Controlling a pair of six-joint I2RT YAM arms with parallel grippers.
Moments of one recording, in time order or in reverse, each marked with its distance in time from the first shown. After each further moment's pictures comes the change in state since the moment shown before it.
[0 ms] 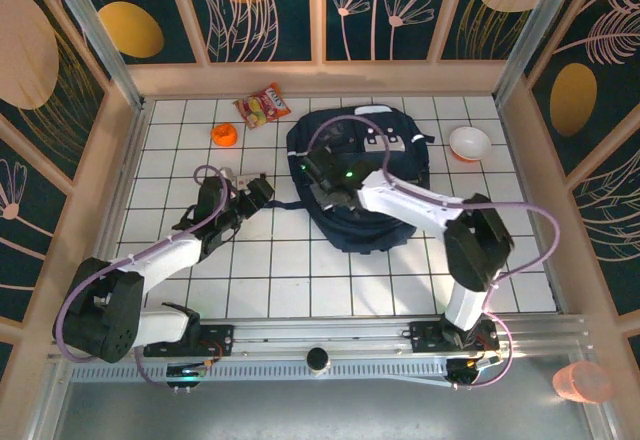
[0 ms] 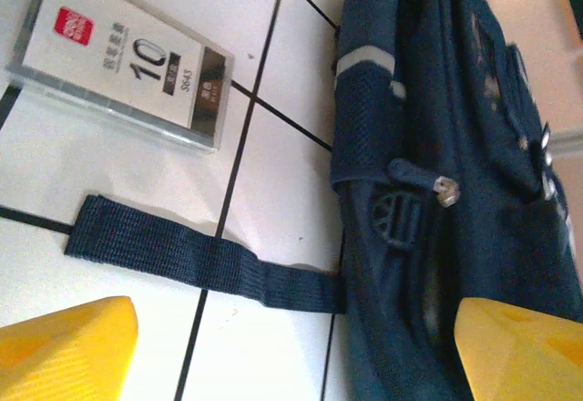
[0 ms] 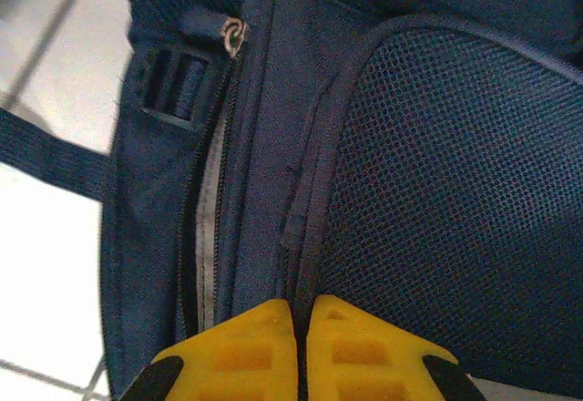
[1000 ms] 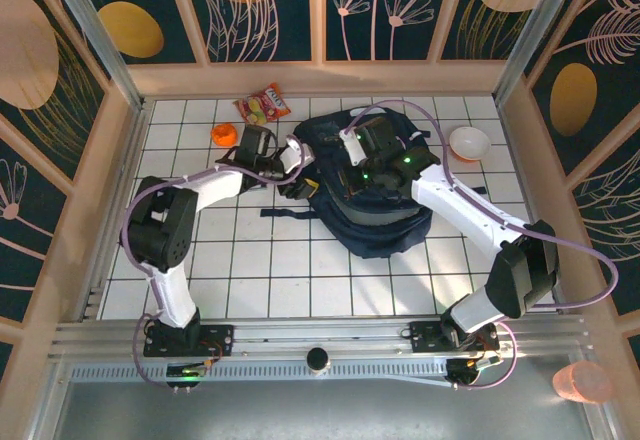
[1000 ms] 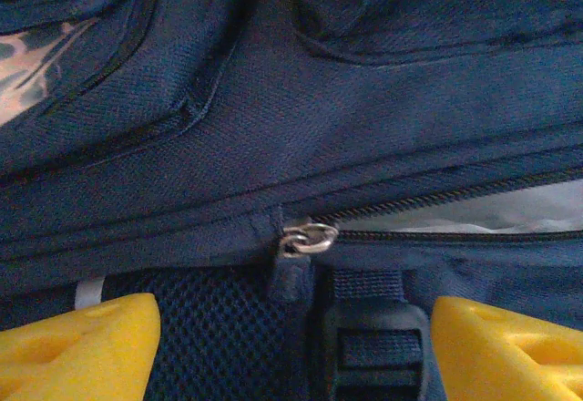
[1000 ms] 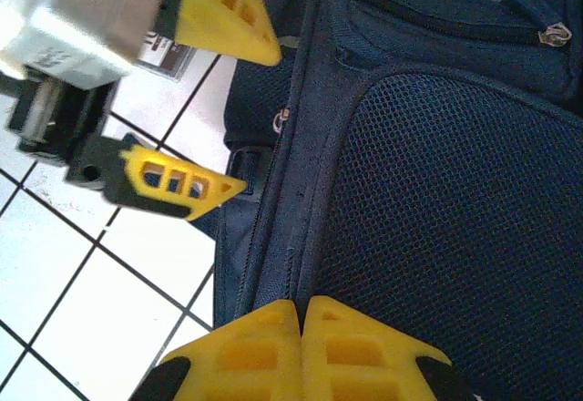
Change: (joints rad) left arm -0.034 0.599 0.645 -0.215 0.564 1.450; right arm -0.212 -0.235 -0.084 0.014 -0.449 -0.141
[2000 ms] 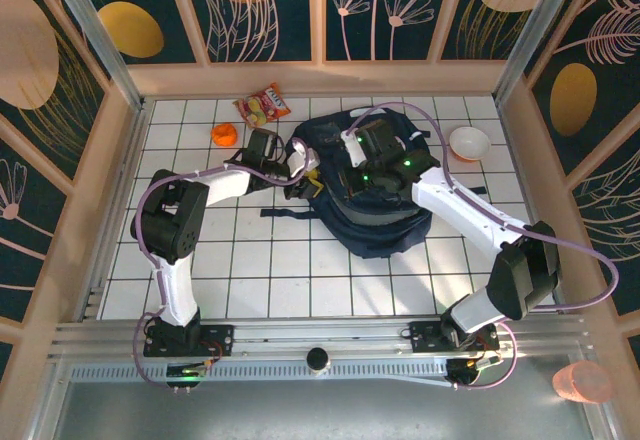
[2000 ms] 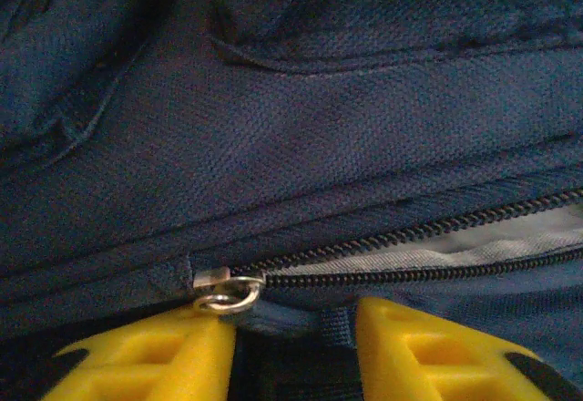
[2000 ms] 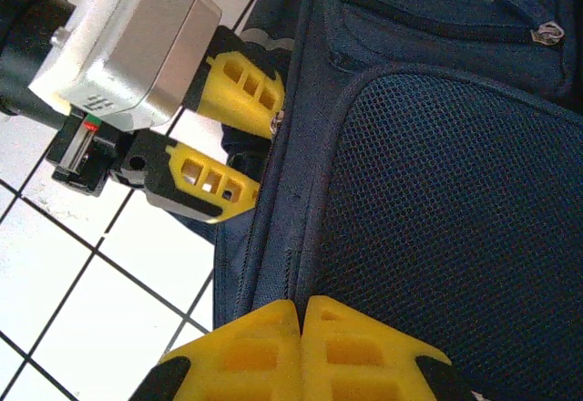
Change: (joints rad) left arm -0.019 0.071 0.013 0.046 0.124 -0.047; right arm 0.000 -0.009 -0.033 0.038 0.008 0.027
